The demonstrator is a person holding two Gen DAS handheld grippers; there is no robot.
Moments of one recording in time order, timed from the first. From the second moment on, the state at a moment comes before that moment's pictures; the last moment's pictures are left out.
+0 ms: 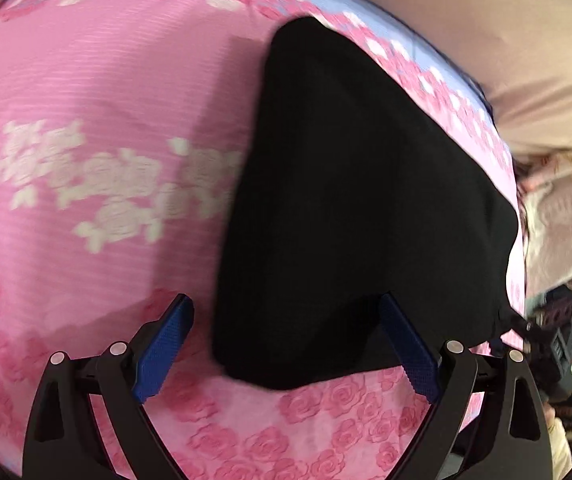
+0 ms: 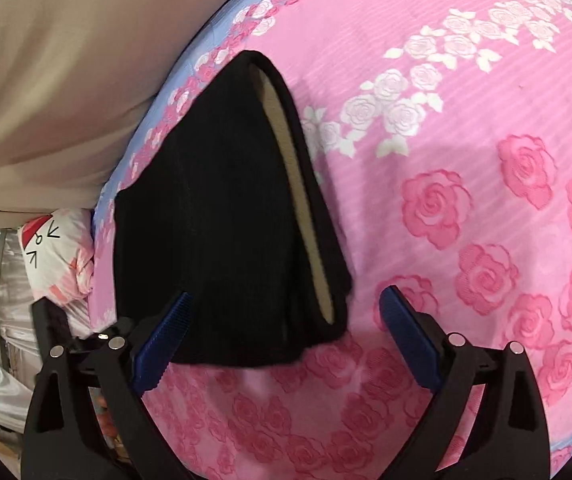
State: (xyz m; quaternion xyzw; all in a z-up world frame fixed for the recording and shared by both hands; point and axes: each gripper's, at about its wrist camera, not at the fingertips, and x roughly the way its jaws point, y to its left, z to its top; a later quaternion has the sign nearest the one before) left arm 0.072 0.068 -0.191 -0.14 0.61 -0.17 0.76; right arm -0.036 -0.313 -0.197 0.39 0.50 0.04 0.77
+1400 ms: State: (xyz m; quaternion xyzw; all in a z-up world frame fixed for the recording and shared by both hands) left arm -0.004 0.034 -0.137 -0.11 0.58 -0.23 0.78; right arm -0.082 -0.300 -0.154 0.27 0.59 0.16 0.74
